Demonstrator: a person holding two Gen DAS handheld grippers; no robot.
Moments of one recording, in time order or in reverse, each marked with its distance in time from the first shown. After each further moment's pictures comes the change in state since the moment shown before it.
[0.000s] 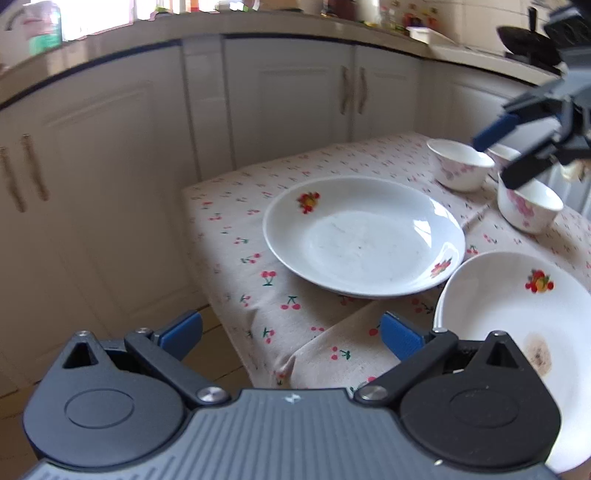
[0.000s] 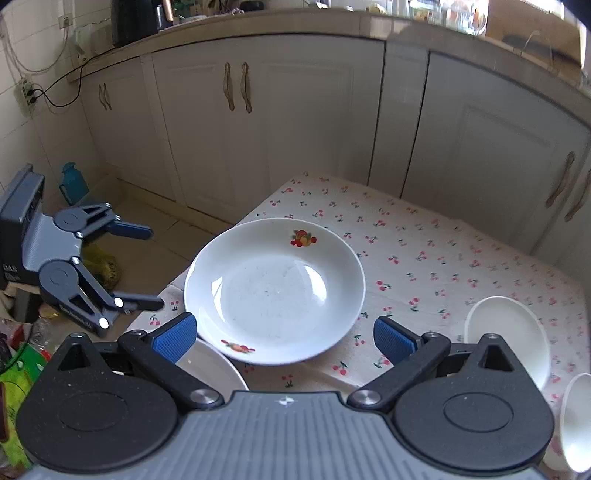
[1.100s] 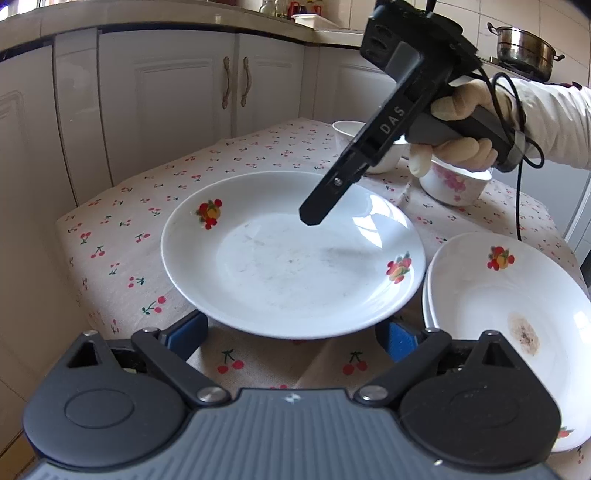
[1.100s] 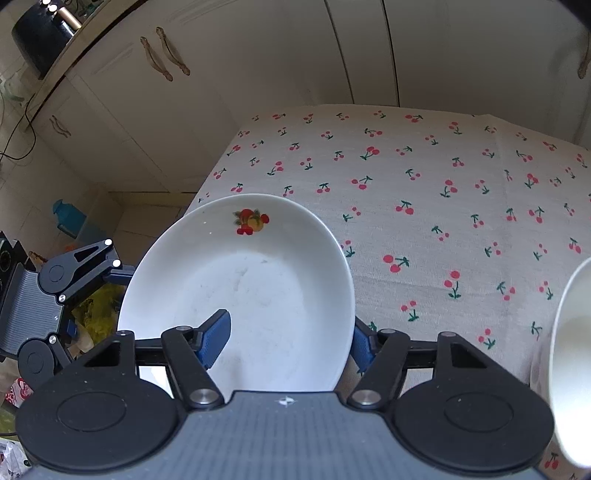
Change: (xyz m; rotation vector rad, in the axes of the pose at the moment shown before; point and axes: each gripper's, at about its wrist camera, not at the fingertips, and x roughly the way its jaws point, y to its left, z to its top) left arm 0.052 0.012 0.015 0.192 -0.004 -0.386; right arm 0.119 -0.074 0.026 0.315 0.202 0.138
